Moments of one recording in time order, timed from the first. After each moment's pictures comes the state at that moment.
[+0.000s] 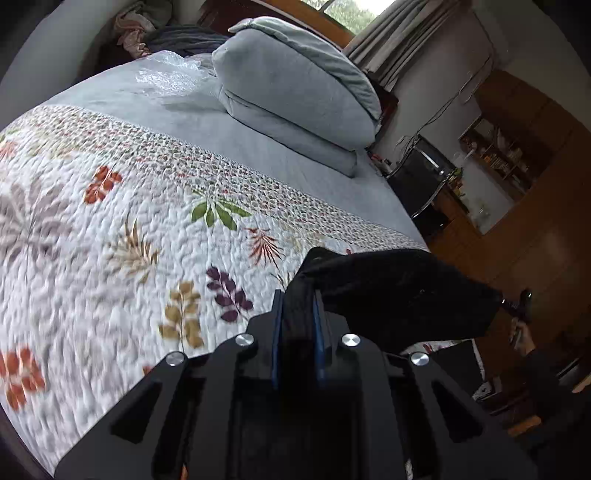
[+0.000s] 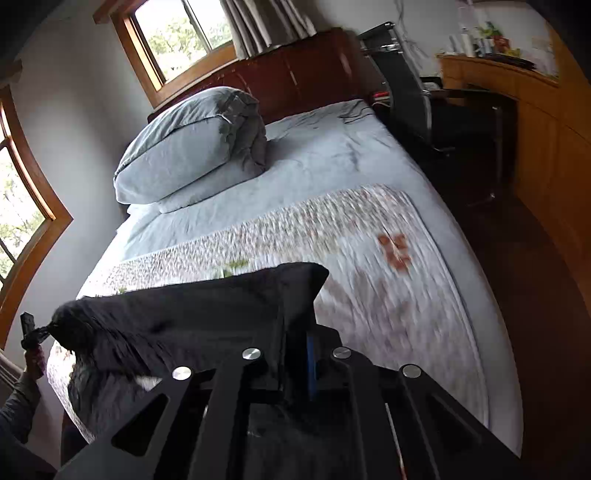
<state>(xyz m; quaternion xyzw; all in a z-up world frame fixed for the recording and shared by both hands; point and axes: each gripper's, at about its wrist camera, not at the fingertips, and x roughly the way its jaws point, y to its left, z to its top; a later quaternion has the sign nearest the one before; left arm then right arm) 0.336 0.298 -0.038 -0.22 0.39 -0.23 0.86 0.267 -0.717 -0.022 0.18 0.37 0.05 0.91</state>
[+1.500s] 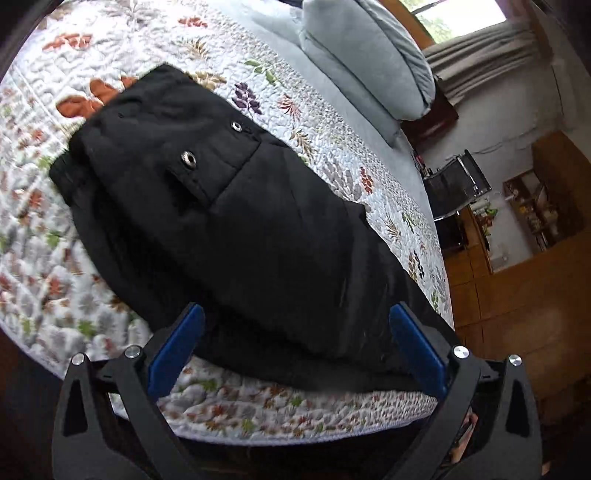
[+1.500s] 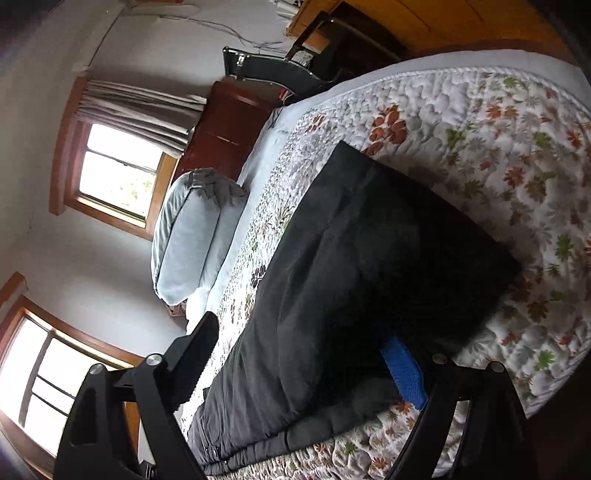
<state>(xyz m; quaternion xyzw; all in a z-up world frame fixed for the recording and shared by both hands) 0.134 0.187 -0.137 -0.36 0.46 -0.11 0.80 0.040 -0.642 -0.187 0.54 0.25 0.01 0.80</state>
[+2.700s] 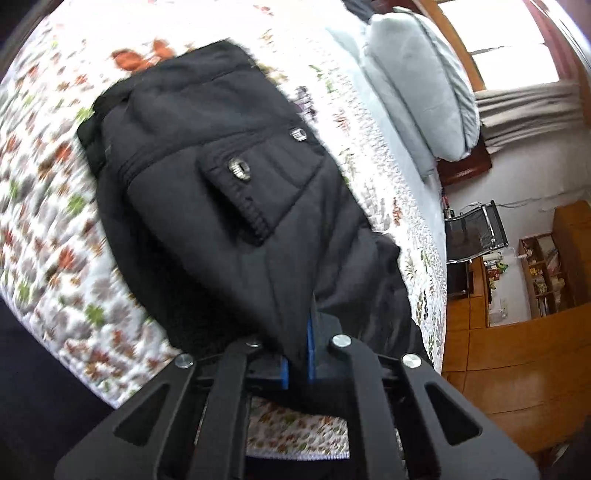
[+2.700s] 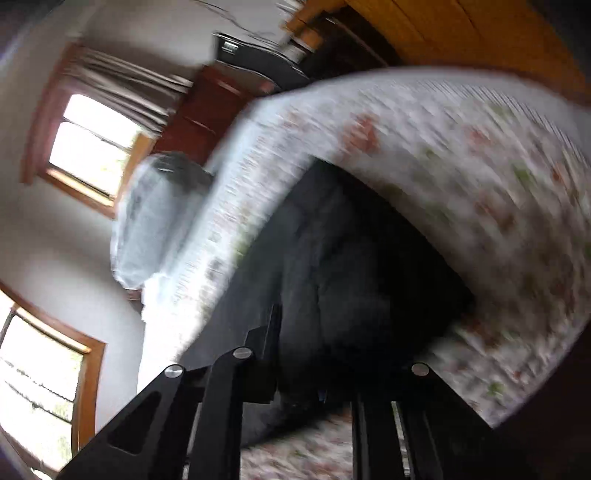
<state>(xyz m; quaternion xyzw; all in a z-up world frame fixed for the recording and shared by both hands) 0.151 0.207 -0.158 -0.45 0.47 -0.04 0.76 0.050 -0.651 -0.202 0.49 0.32 -0.05 0.81</state>
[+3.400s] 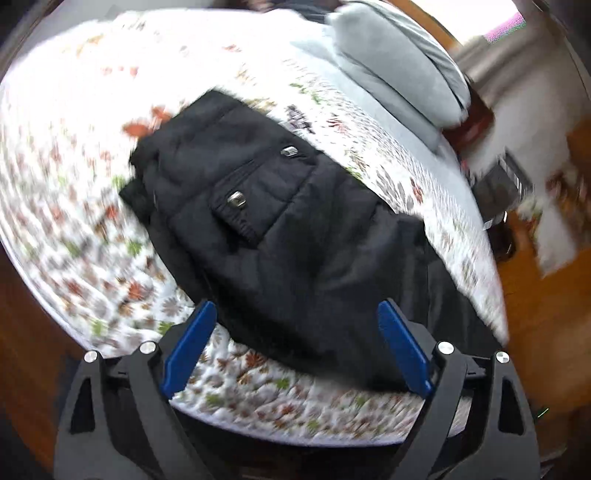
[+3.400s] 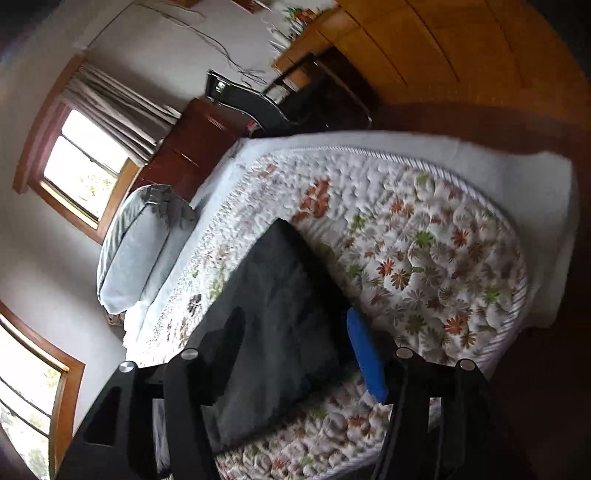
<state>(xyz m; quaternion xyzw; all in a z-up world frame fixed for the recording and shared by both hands) 0.122 0.192 -0.121 -0.26 0.46 -0.02 0.85 -0.008 -0.674 -0.159 0.45 0.26 -0.11 0.85</state>
